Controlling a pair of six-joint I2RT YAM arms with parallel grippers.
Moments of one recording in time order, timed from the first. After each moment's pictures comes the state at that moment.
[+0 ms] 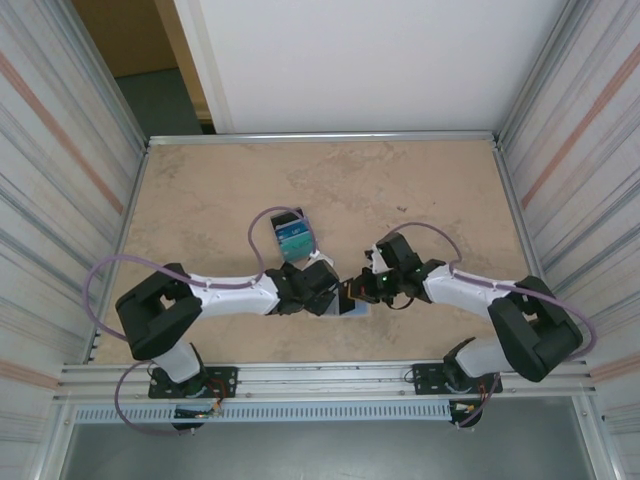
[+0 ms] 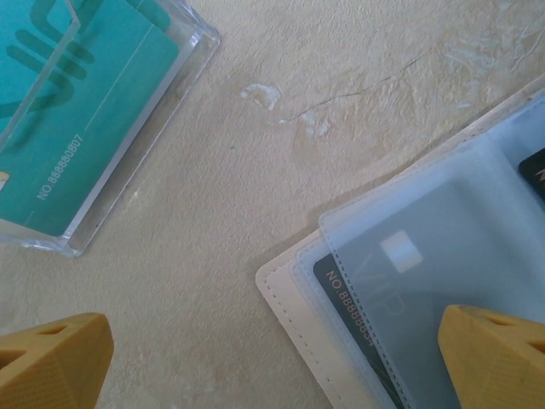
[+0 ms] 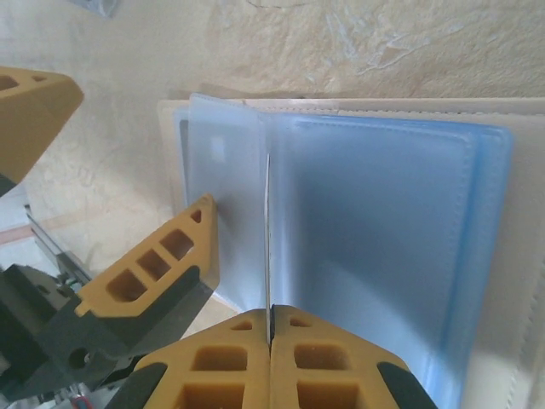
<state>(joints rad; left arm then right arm) -1.05 1.62 0.84 -0.34 -0.44 -0.32 0.60 1.35 0.57 -0.18 -0.52 0.81</state>
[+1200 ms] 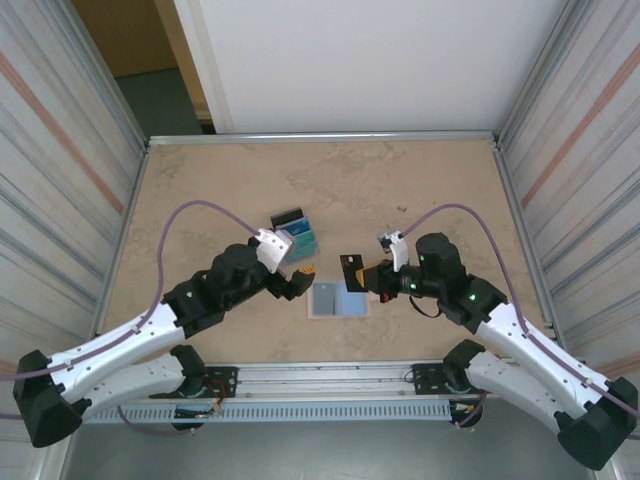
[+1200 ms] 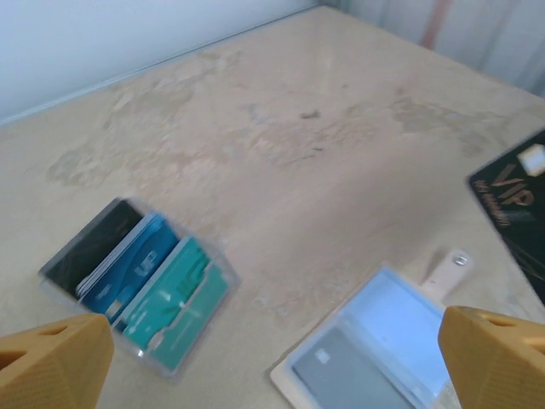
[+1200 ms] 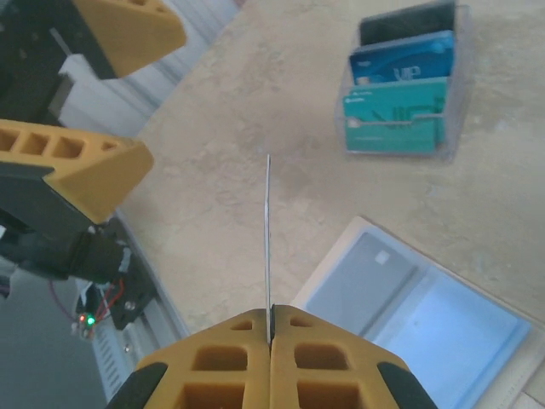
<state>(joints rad) -0.91 0.88 0.66 -0.18 -0.11 -0.02 0.67 0.78 0.63 -0.35 -0.43 0.38</state>
